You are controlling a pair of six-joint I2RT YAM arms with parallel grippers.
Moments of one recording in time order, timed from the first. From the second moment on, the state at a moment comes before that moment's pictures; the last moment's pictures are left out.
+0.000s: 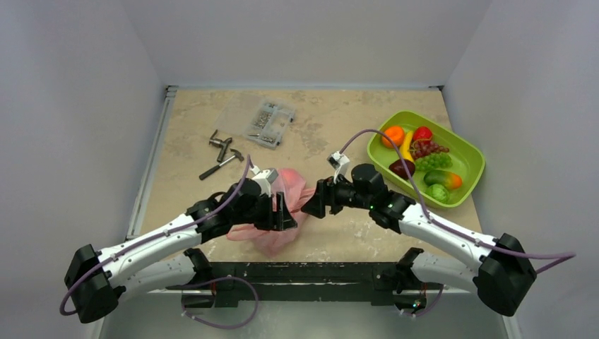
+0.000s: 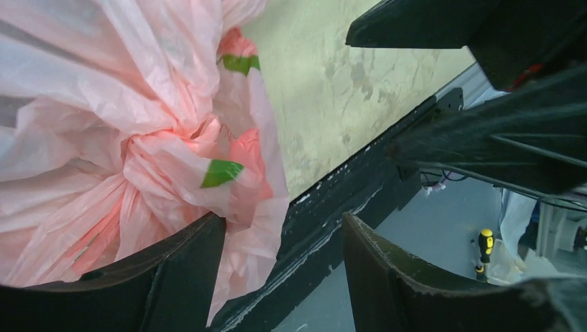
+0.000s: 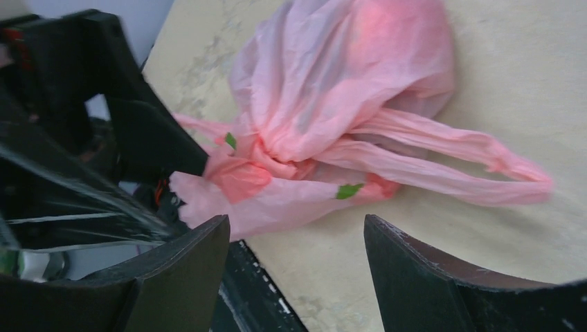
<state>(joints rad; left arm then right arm) -0.88 0.93 0.65 -0.38 0.15 -0.81 0.73 1.05 0.60 -0.01 -0.36 0.55</state>
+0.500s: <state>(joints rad) -1.00 0.84 0.52 -0.31 0.16 -0.89 0.94 1.31 0.55 0.28 -0.39 0.70</state>
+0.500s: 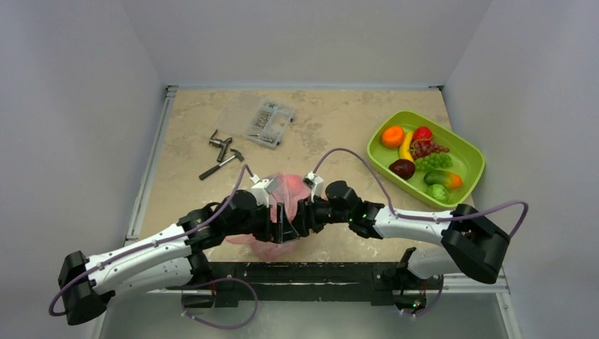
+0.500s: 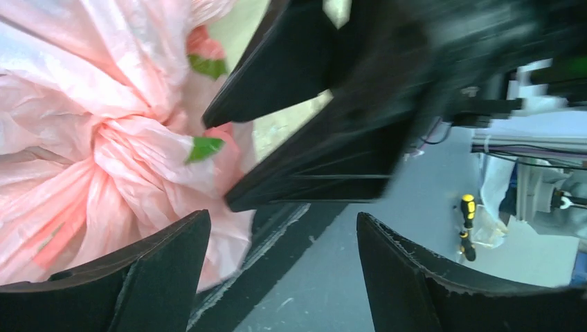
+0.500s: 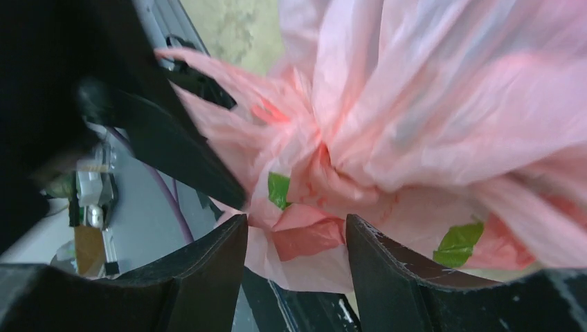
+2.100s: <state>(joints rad) -0.90 1.55 1.12 -0.70 -0.22 -0.67 0.98 1.22 0.39 0.38 -0.27 0.64</state>
